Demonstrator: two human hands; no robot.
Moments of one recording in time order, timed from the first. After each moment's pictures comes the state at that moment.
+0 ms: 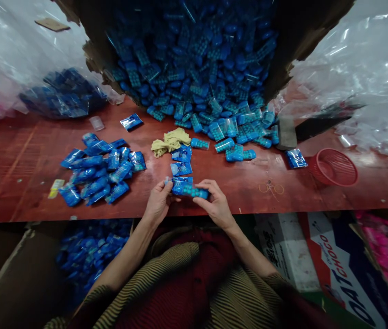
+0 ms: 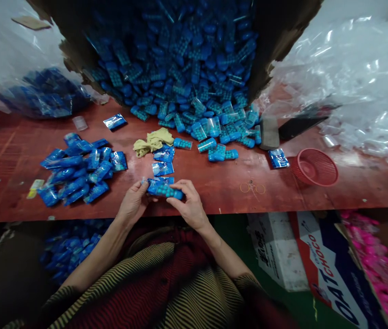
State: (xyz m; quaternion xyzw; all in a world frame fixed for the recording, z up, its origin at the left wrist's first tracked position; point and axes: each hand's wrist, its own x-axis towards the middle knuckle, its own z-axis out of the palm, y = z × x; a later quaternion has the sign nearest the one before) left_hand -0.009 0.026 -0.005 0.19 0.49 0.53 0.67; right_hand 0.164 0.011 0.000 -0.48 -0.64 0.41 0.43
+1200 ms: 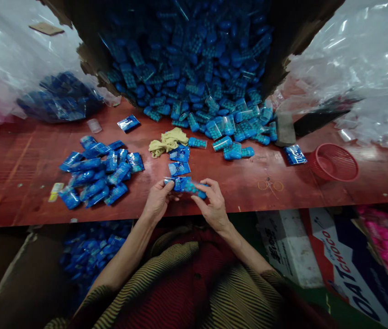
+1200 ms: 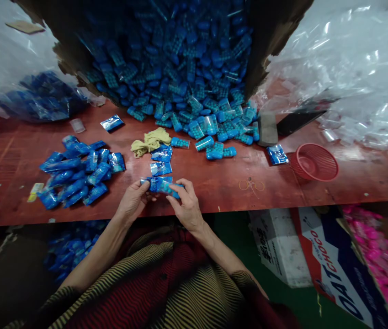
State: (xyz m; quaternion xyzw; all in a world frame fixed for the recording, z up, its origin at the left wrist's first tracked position) left_hand -0.009 0.034 -0.002 0.22 0.52 0.48 0.67; right_hand 0.159 0.007 -0.010 -0.51 -0.64 0.33 0.48
